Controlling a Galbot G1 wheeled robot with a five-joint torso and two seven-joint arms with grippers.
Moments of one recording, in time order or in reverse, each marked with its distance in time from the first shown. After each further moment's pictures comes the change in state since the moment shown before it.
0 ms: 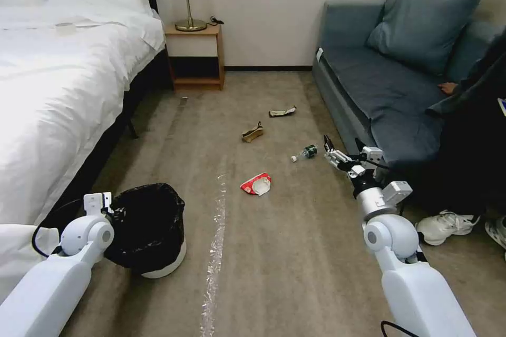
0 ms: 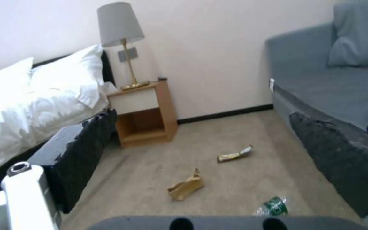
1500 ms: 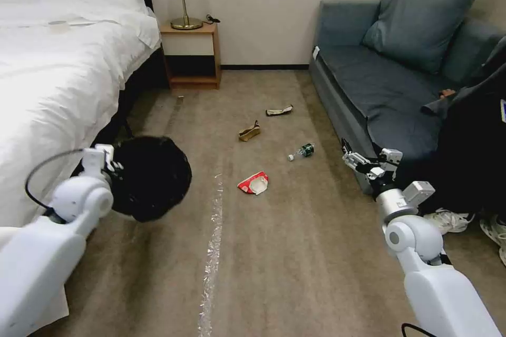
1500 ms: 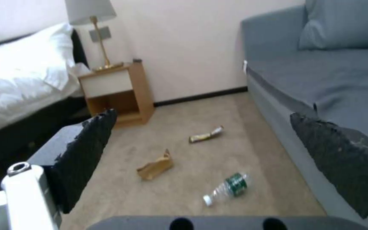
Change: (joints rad) left arm -0.209 0.166 -0.004 -0.257 0.047 0.001 -0.060; right arm -0.021 -0.087 0.061 -0.065 0.067 -0.026 -0.019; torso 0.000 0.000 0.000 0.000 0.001
